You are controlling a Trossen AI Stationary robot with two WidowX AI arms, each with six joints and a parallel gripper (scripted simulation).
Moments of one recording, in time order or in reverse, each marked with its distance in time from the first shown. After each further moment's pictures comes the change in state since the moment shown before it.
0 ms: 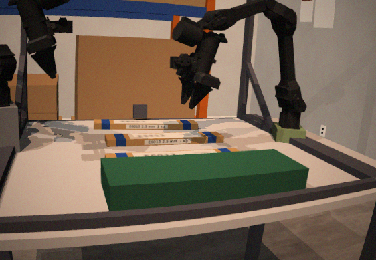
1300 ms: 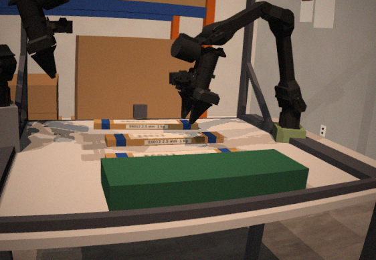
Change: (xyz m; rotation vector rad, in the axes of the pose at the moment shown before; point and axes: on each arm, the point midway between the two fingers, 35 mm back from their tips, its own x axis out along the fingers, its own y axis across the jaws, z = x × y) left arm 0.040 -0.001 -0.015 -0.001 0.025 -0.003; right arm 0.000 0.000 0.000 0.000 0.000 0.000
